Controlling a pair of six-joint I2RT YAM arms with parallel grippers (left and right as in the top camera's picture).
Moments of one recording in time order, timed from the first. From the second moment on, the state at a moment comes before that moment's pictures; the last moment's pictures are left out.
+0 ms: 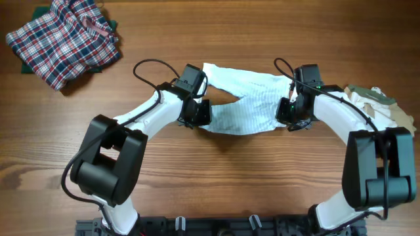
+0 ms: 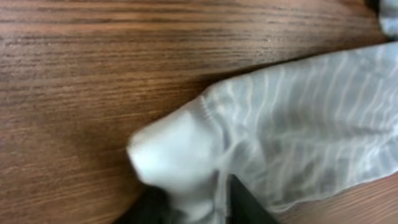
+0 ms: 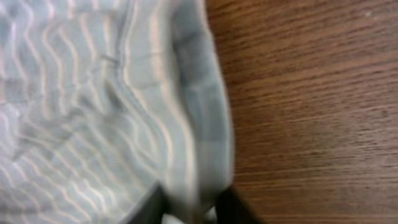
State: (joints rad) left arm -0.47 1.90 1.13 -0.57 0.29 -0.51; right arm 0.08 1.77 0.97 -0.62 -0.14 0.40
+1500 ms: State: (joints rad) left arm -0.43 1.90 1.40 -0.80 0.21 -0.40; right arm 0.08 1.59 0.96 -0.75 -0.12 0.40
